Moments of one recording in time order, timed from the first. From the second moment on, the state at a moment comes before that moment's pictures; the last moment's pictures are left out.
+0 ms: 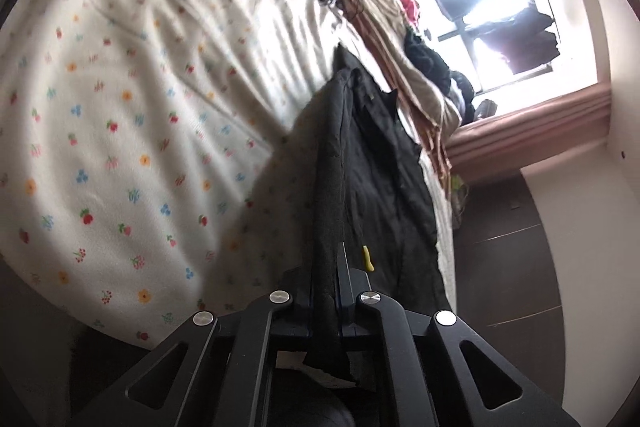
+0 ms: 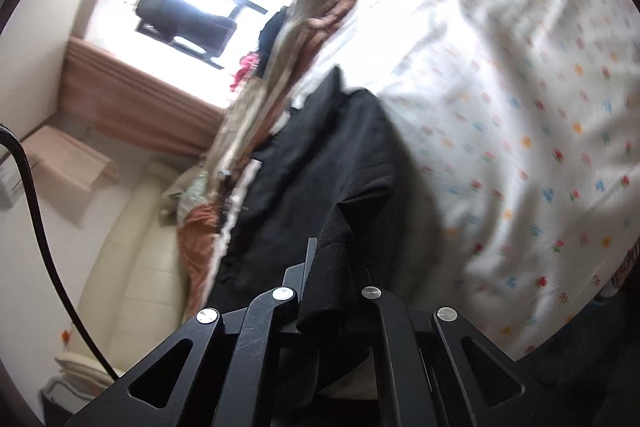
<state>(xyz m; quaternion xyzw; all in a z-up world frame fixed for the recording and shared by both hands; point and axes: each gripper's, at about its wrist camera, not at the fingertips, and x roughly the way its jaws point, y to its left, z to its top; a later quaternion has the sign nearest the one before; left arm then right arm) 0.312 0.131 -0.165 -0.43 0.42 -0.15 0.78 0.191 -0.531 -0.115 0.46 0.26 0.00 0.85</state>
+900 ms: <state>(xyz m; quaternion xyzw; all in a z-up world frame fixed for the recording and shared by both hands) 0.125 0.215 -0.055 -0.43 0.30 -0.15 0.83 0.081 -0.426 0.010 0.38 0.20 0.12 0.89</state>
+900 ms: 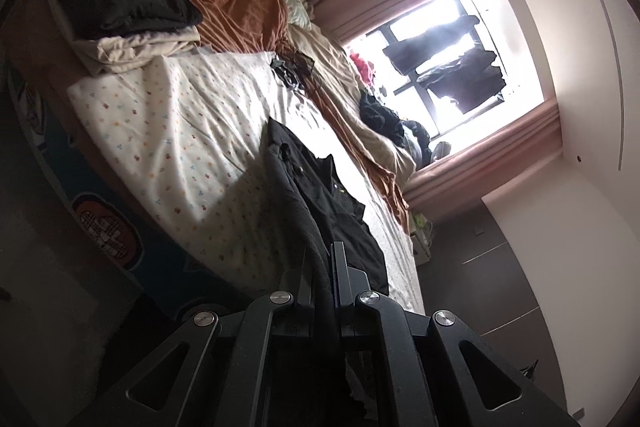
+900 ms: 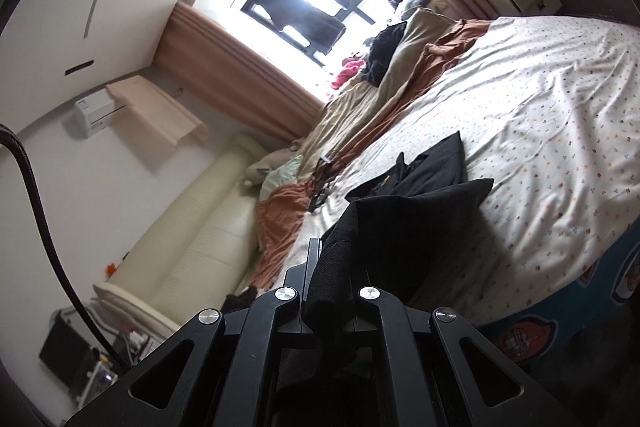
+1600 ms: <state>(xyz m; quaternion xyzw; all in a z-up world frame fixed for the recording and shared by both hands) 0.058 0.233 -0.001 -0.43 0.24 -0.16 0.86 0.021 -0.422 0.038 0.39 0.16 0.16 0.89</state>
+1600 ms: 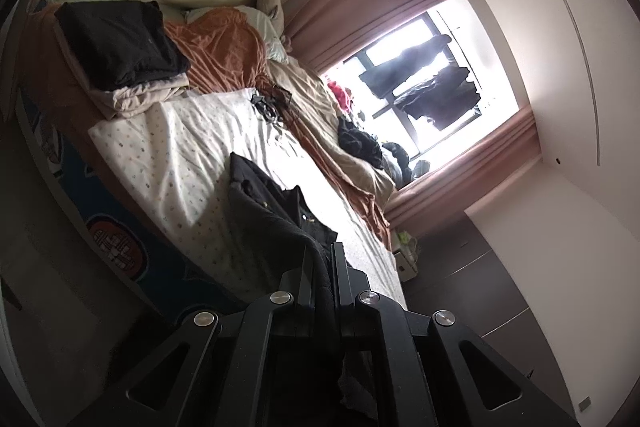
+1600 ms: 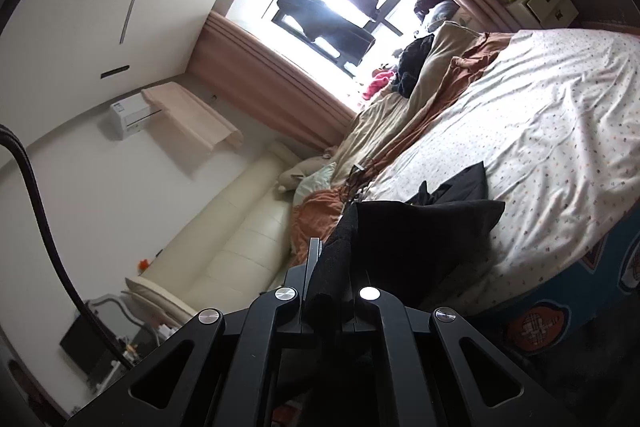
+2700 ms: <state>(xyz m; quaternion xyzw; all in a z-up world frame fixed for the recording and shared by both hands) 0.339 0.193 0.021 -0.43 0.26 -0.15 0.85 0.261 -0.490 0.034 0.41 0.21 0.10 0.88</state>
